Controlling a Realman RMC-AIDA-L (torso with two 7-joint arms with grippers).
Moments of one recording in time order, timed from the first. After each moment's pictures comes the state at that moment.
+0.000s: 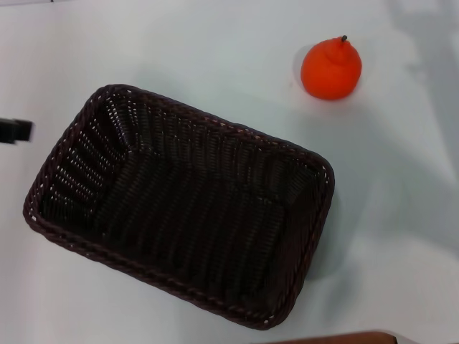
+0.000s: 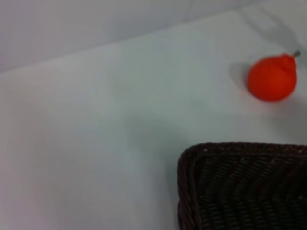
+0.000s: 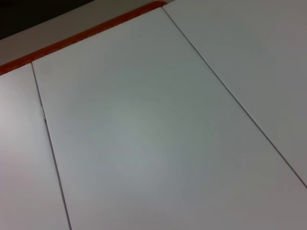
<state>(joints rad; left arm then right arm) -0.39 -2.08 -2.31 -1.82 2.39 -1.97 0.65 0.42 2.09 -0.73 -0.01 2.71 1.81 0.69</state>
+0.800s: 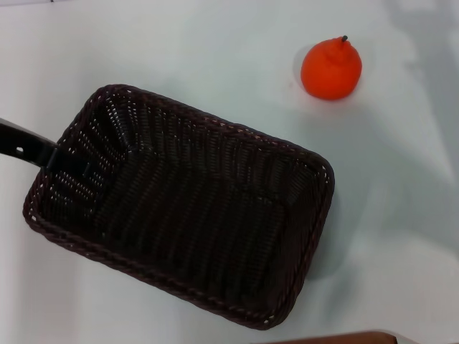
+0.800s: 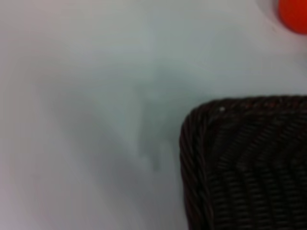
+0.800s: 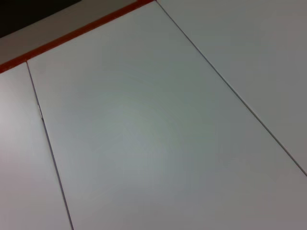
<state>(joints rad) -0.43 -2.16 -1.99 -1.66 2.66 -1.76 0.57 0.42 2.09 -0.73 -0.01 2.71 1.79 0.72</state>
